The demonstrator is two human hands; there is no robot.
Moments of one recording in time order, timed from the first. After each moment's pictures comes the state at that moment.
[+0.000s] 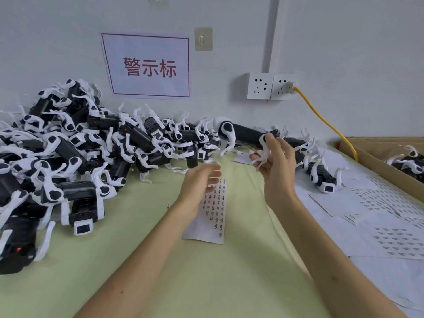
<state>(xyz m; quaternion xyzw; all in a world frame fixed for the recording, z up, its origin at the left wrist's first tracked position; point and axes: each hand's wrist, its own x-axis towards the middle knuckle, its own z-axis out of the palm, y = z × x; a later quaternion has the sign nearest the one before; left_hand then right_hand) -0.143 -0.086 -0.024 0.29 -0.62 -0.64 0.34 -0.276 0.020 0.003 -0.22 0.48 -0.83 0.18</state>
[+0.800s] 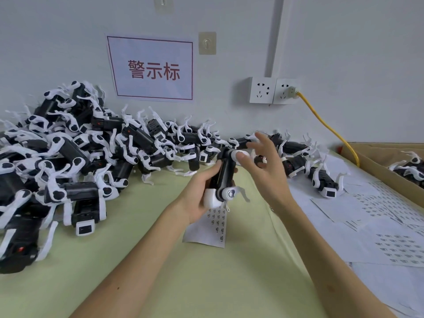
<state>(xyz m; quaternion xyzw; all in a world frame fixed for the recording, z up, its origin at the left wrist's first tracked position) -0.138 -0.083 -0.018 0.12 -0.53 -0.81 0.22 -0.267 0.025 0.001 -0.45 0.63 -0.63 0.05</state>
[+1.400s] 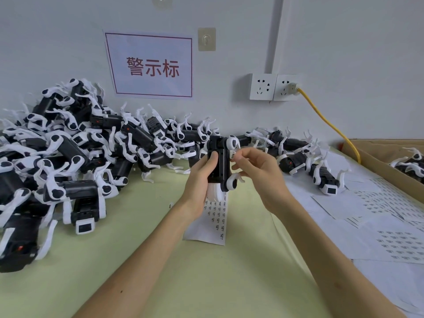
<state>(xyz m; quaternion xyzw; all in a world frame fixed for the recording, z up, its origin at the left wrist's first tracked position) -0.137 -0.069 -0.010 0.15 -0.57 -0.72 0.37 -0.258 0.022 0.003 -0.48 0.55 -0.66 0.18</state>
